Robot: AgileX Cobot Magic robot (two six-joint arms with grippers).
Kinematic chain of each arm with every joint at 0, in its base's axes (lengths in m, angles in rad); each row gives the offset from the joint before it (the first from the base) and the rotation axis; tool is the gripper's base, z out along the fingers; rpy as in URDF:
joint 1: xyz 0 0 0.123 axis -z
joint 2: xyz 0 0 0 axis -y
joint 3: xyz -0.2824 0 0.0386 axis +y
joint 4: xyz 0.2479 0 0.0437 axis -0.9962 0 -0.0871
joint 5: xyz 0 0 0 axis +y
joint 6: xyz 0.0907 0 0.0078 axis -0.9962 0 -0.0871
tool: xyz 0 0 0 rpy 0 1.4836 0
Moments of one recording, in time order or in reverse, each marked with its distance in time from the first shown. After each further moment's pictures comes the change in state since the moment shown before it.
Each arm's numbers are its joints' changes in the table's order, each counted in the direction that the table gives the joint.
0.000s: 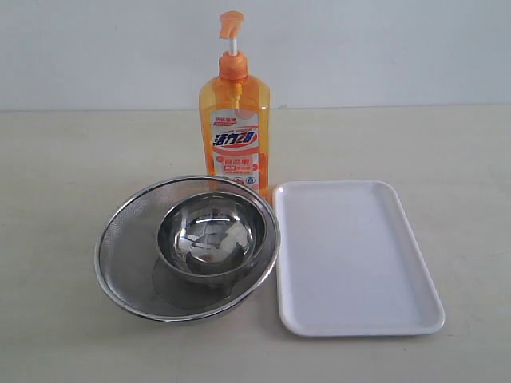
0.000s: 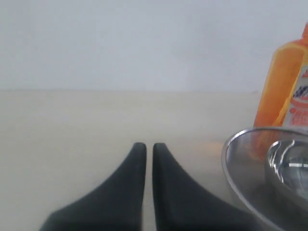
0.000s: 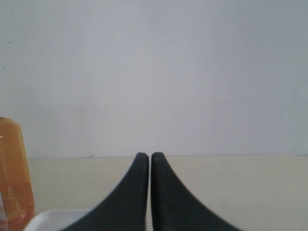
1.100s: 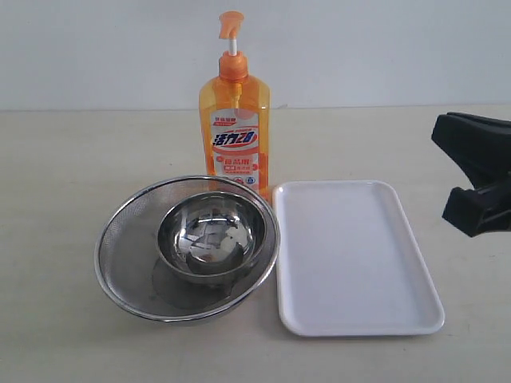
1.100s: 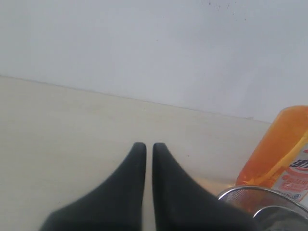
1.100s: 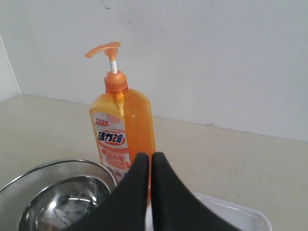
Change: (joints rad) left arm 0.000 -0.640 -0.373 0.015 -0.118 0.154; right arm -0.447 -0.765 -0.296 0.000 -0.263 -0.055
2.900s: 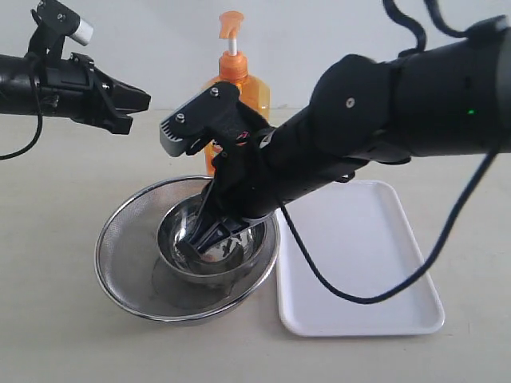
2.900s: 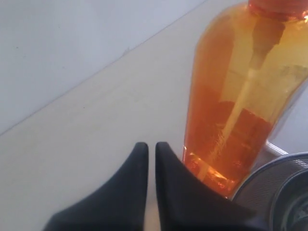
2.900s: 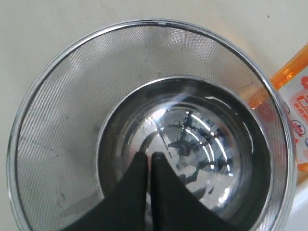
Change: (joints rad) left arm 0.033 -1.148 -0.725 1.494 0.550 -2.137; right arm -0.261 -0.952 -0.810 -0.563 0.675 0.843
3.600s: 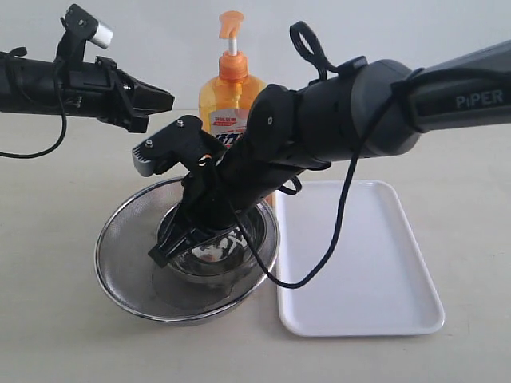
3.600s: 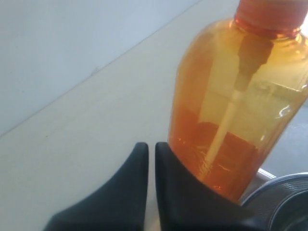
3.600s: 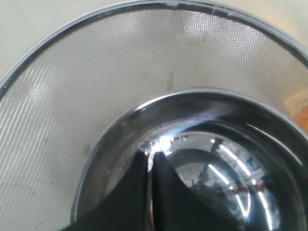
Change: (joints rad) left arm 0.000 -0.140 -0.119 0.027 0.150 -0.030; right arm 0.000 -0.247 -0.201 -0.025 0.083 -0.007
